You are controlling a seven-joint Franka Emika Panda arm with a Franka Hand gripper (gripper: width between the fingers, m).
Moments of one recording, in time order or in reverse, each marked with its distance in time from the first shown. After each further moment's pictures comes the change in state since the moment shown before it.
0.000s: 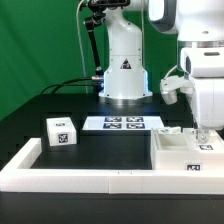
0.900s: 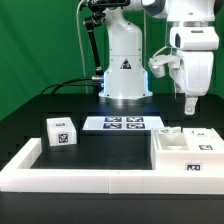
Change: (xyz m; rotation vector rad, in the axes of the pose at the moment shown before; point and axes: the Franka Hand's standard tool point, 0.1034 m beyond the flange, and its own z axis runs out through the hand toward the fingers) arm -0.018 -0.096 -0.023 -0.002 -0.039 -0.111
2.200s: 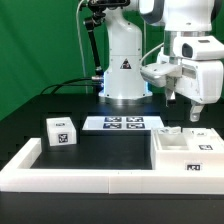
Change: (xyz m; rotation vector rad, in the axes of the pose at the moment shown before) arm -0.004 -0.012 0.020 0.024 0.001 -0.368
